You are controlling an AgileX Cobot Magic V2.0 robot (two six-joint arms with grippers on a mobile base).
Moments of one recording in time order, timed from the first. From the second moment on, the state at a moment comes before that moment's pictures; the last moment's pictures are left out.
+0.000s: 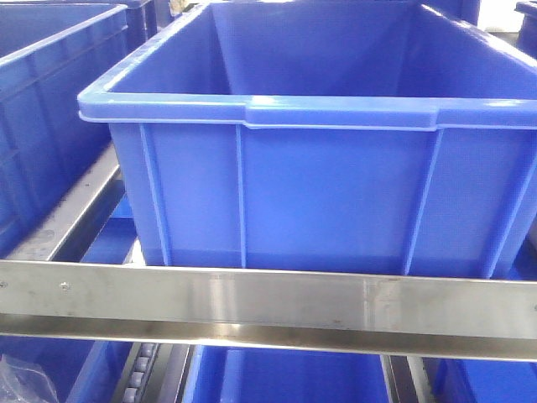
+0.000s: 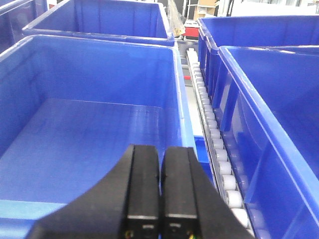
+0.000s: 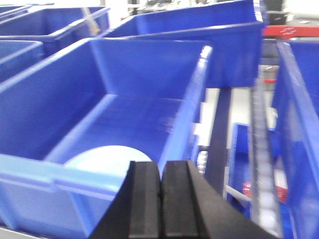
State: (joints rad) left arm -0.14 0.53 -0.33 -0.21 -0.10 0.14; right arm 0.08 0.13 -0.21 0.41 0.16 -0.33
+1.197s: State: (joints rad) left arm -0.14 0.53 -0.33 -0.21 -0.10 0.14; right arm 0.03 -0.01 0.03 0.03 0.14 0.03
